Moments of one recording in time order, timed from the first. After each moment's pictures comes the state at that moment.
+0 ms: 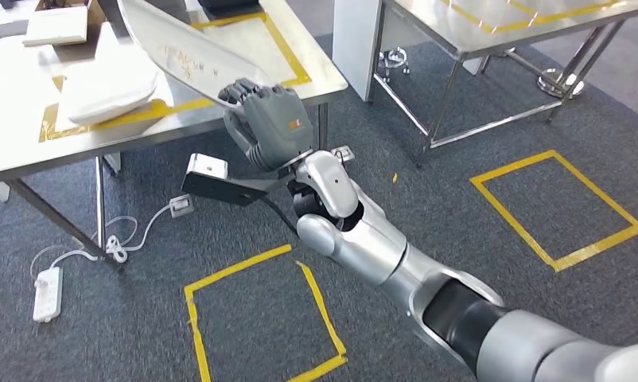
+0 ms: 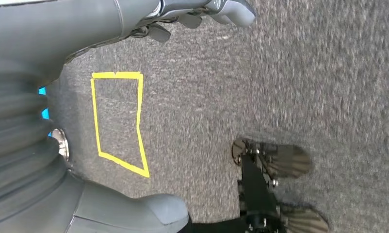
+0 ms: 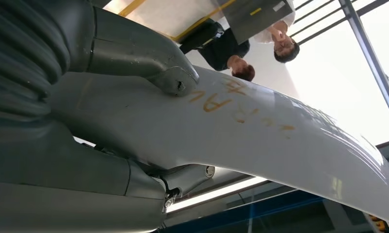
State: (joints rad) left arm -0.11 -0.09 0.78 -0.17 -0.71 -0.06 0.15; right arm -0.54 -0.15 0.69 -1.20 0.90 -0.16 -0.03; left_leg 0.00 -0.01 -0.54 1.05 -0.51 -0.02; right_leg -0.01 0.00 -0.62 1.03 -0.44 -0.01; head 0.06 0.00
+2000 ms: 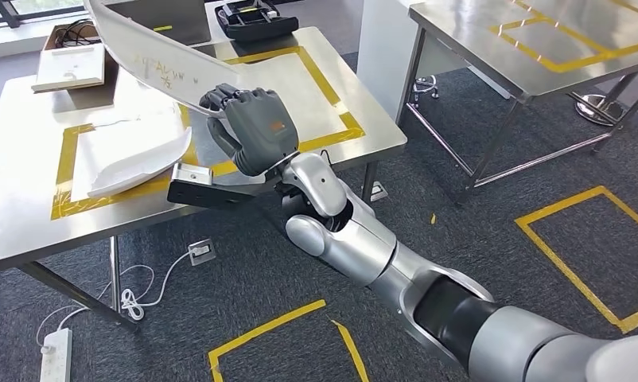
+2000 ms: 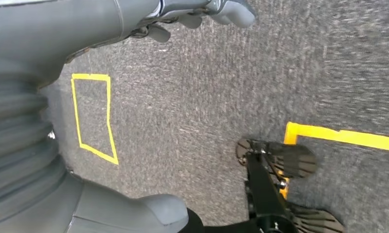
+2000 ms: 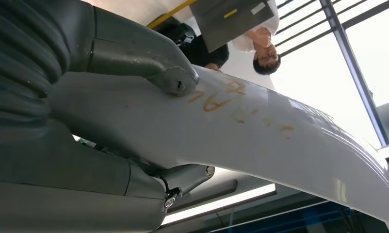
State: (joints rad) left arm -0.08 -0.10 0.80 -0.17 -0.72 -0.07 0.13; right arm -0.56 -0.13 0.70 -1.18 0.90 -0.12 -0.07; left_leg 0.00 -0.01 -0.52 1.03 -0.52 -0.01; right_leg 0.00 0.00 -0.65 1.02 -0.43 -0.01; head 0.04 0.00
